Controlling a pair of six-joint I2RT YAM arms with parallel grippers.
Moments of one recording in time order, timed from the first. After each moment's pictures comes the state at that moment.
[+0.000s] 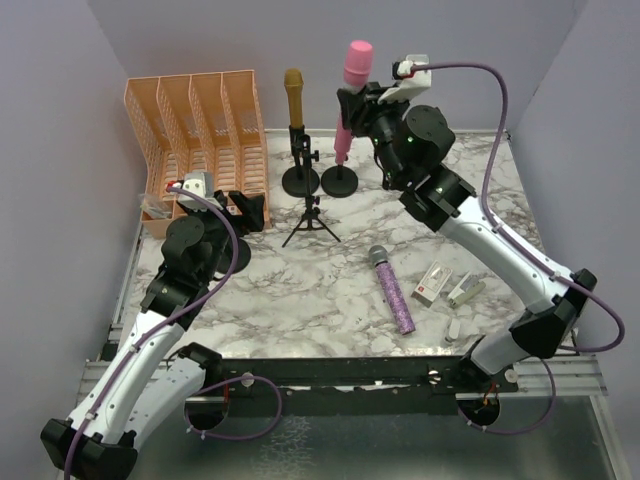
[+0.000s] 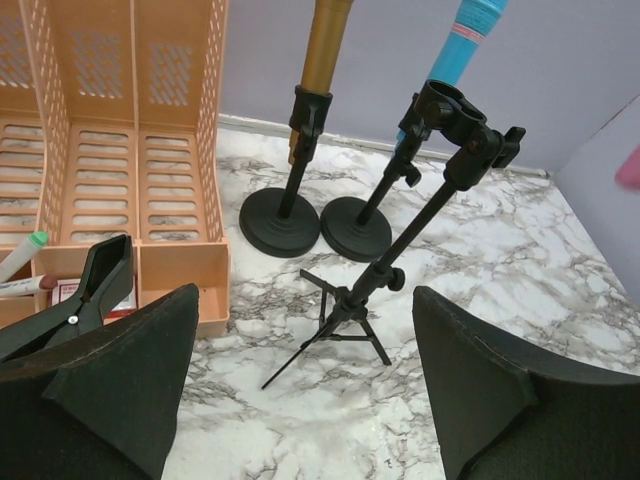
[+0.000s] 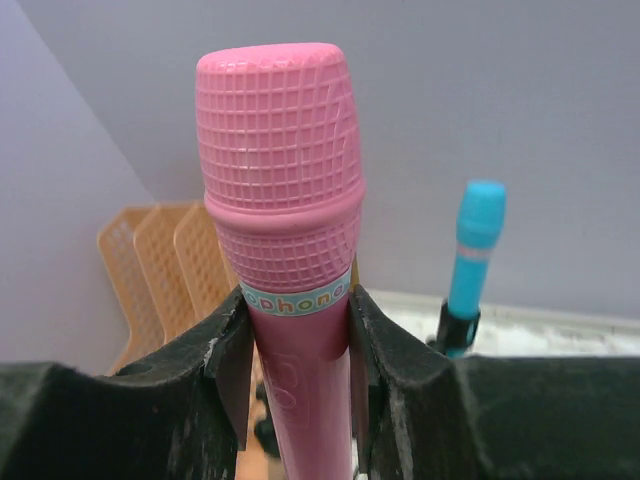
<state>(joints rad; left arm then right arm) -0.41 0.72 0.74 -0.04 -0.21 -0.35 0.79 1.50 1.63 0.04 0.45 0.16</state>
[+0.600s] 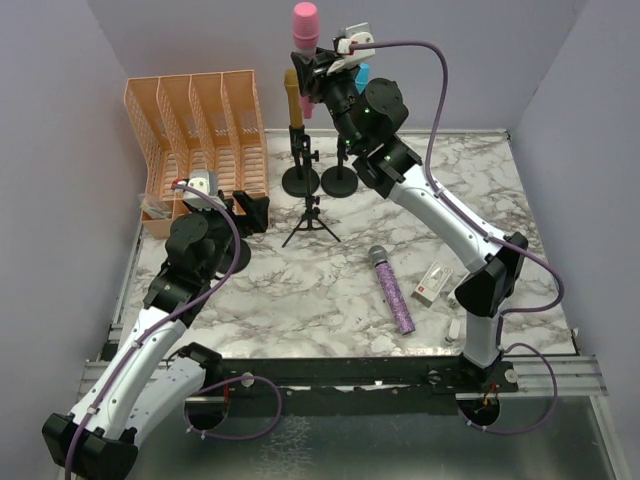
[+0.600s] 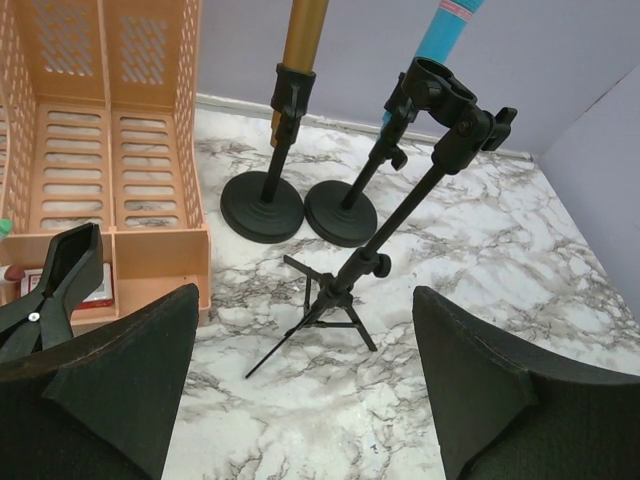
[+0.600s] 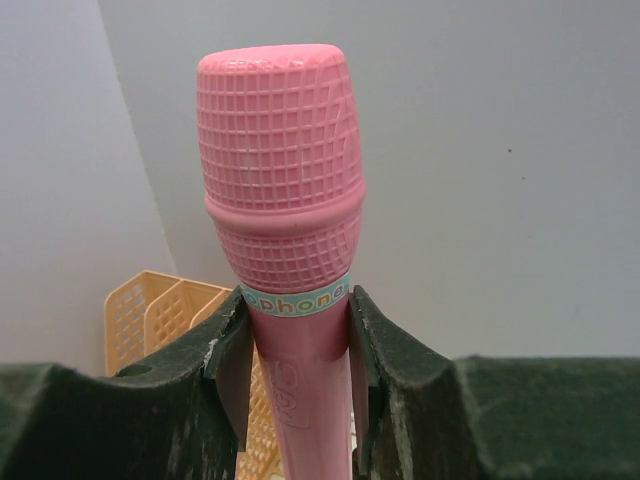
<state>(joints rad) -0.41 0.74 0.74 -0.05 -0.16 -0.39 0.79 1.90 2.07 0.27 0.27 -0.10</state>
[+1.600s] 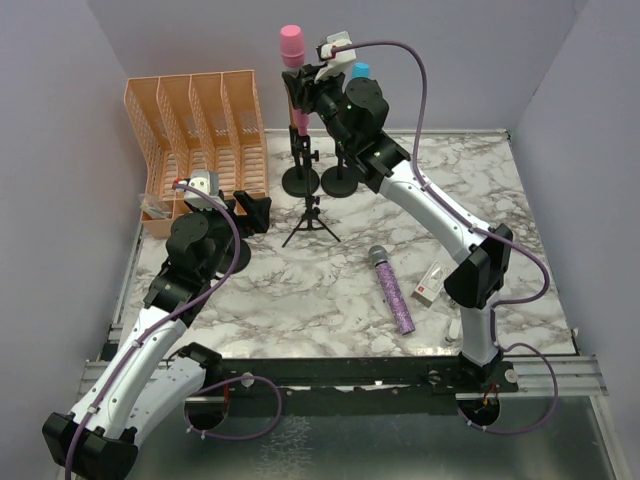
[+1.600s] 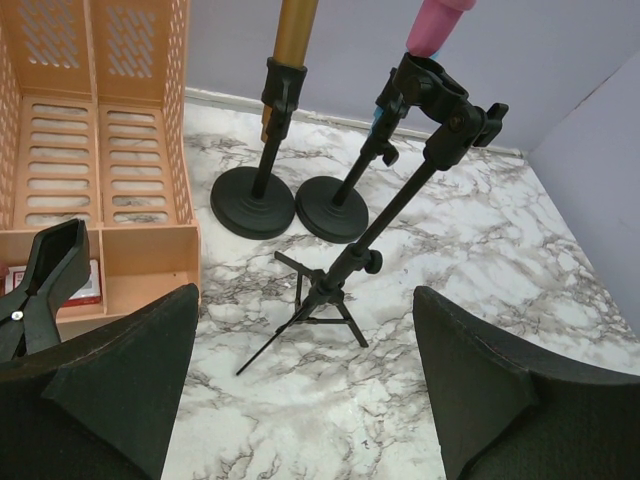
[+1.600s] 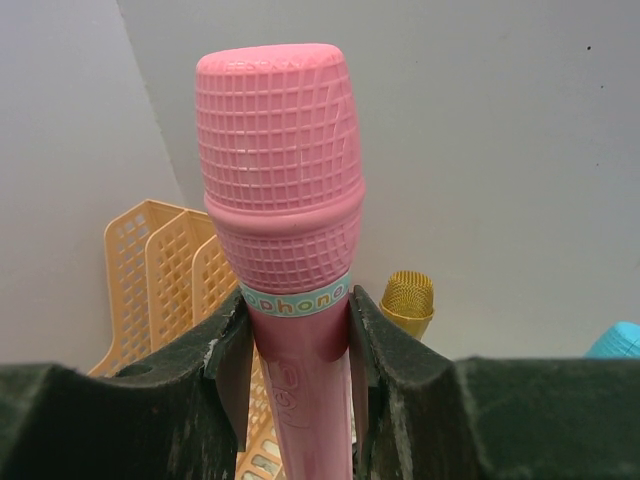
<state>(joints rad) -0.41 0.75 0.74 -0.05 -0.15 -0.40 0.76 2.00 2.13 0.17 0.19 -0.03</state>
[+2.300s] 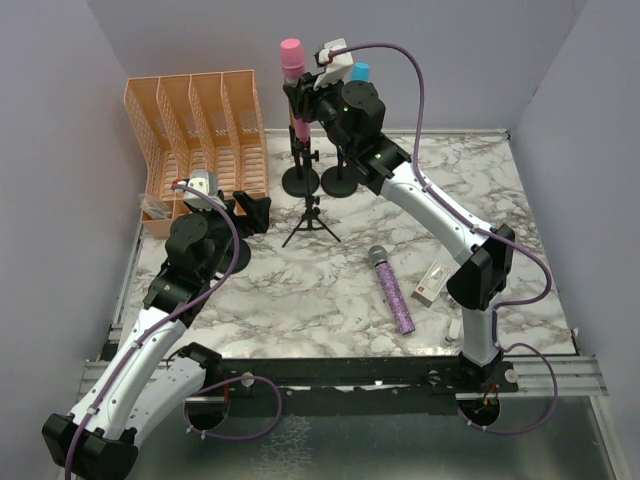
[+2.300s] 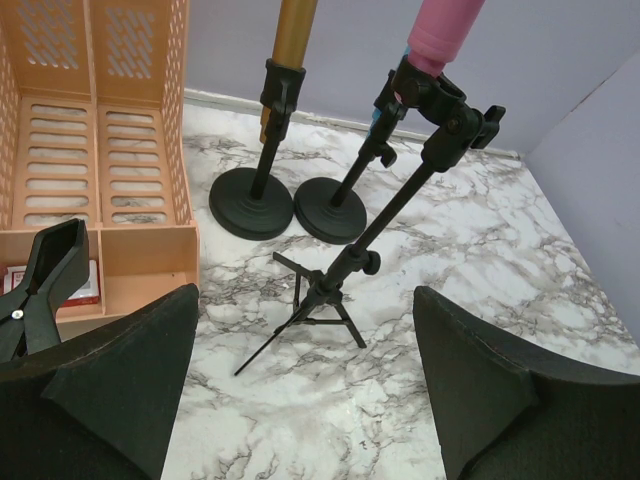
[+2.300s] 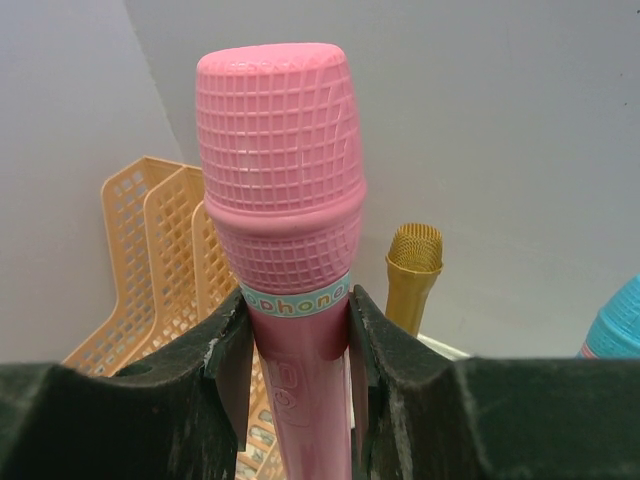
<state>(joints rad) -0.41 0.75 0.74 -0.05 -0.15 -0.41 0.76 1.99 2.10 0.07 0.18 0.01</state>
